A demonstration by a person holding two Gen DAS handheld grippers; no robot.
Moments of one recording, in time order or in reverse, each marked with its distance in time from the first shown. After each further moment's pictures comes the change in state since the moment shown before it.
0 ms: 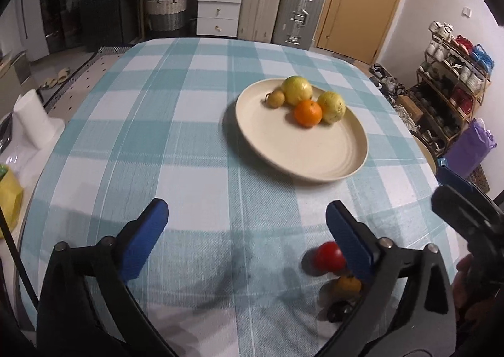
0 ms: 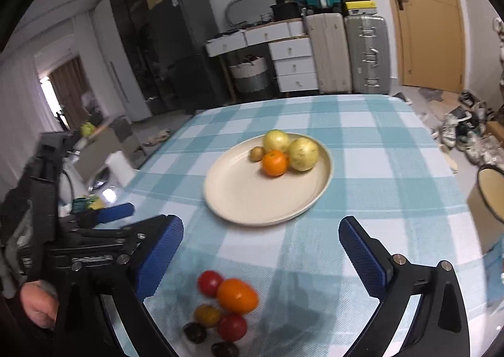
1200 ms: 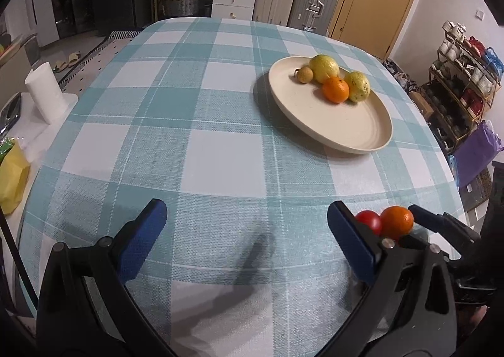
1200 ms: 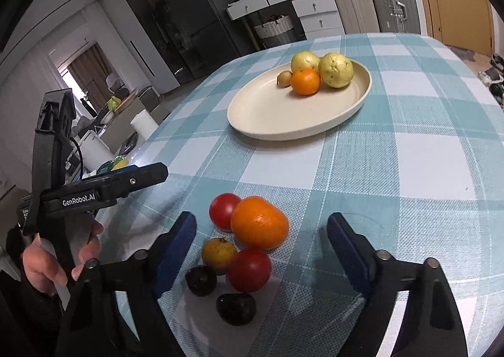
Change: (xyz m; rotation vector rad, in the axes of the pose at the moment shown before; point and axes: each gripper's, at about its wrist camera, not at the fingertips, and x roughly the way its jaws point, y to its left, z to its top) left arm 0.010 0.036 -0.021 -0.040 0.051 0.039; right arm 0.043 -0.002 -0.061 0.046 0.202 0.162
